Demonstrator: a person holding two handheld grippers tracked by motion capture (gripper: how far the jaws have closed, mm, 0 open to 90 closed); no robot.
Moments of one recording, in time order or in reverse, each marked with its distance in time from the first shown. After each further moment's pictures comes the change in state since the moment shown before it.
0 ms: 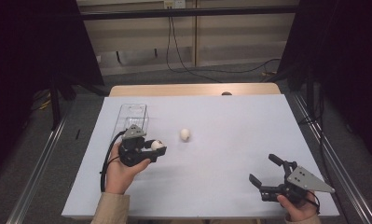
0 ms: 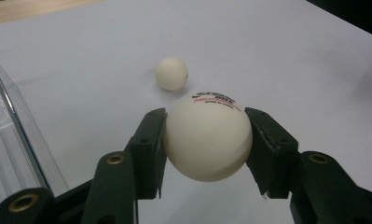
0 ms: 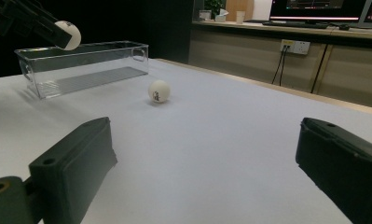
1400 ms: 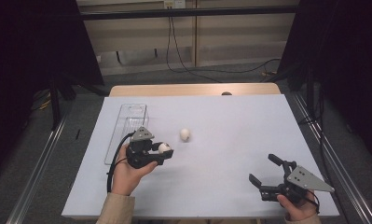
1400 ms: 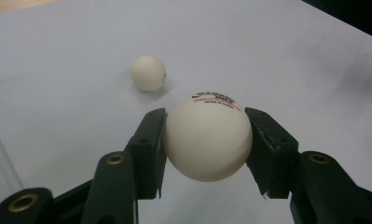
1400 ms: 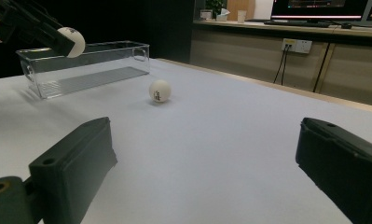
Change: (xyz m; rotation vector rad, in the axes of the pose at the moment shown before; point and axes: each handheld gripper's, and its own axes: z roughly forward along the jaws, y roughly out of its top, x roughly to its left) left arm -0.013 0.000 0.013 0.009 -0.049 0.023; right arm -0.001 -0.001 0.001 -0.003 0.005 0.010
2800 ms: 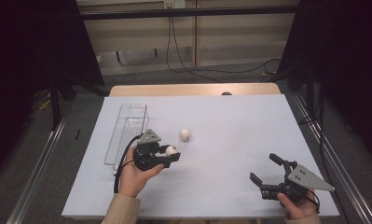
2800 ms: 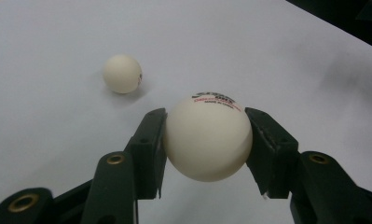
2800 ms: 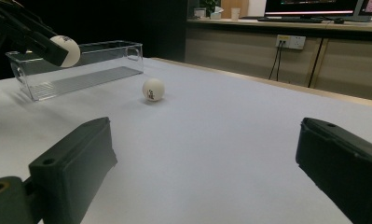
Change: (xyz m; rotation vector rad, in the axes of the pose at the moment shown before) left arm -0.009 -0.004 0.016 -0.007 -0.050 0.000; right arm -0.003 -0.002 0.001 0.005 -0.020 0.021
